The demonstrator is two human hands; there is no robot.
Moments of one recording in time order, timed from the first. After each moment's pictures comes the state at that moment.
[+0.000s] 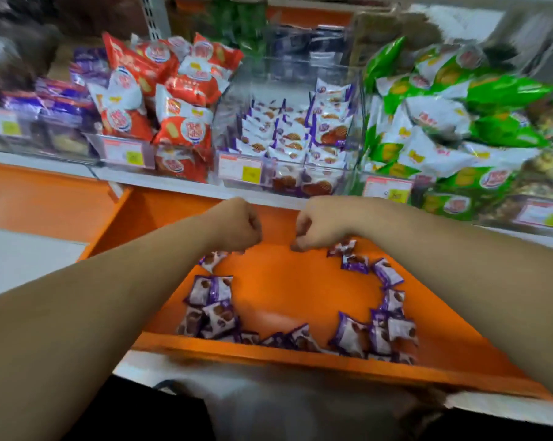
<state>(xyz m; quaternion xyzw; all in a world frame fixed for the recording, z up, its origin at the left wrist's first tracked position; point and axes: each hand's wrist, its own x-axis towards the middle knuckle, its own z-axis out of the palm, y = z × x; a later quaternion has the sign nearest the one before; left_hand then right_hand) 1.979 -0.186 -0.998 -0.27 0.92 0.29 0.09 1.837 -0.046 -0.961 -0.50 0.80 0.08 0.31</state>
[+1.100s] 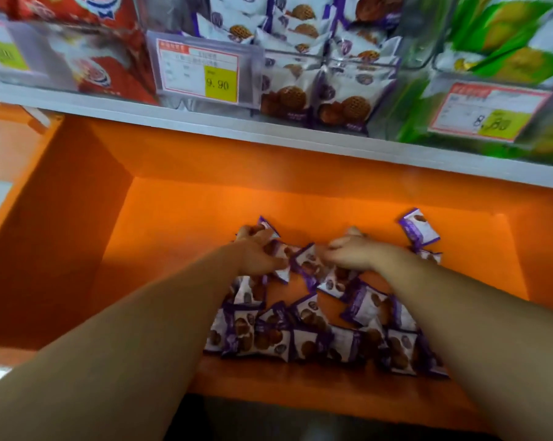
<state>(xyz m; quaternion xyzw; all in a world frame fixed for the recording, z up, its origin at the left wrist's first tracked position) 1.943 -0.173 -1.229 -0.34 0.79 0.37 0.33 1.772 0.002 -1.230 -0.26 0.84 0.02 0.47</state>
